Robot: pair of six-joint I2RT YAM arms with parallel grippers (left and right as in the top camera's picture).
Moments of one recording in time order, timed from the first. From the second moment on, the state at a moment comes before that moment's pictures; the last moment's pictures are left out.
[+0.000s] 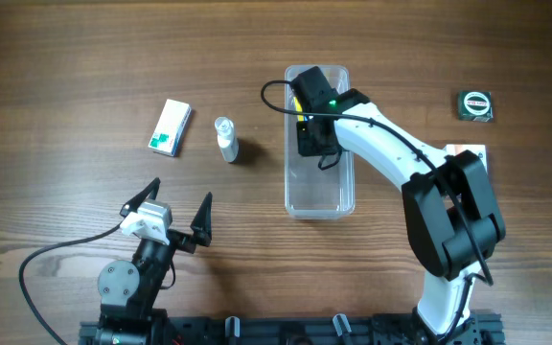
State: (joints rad) left arm -0.11 0.01 0.01 -0.05 0.21 -0.11; right arm 0.50 2.01 1.42 -0.75 0.09 0.41
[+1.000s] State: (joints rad) left arm -0.11 0.01 0.01 -0.05 0.21 -0.11; right arm 0.49 1.99 1.50 -0.85 0.03 0.38
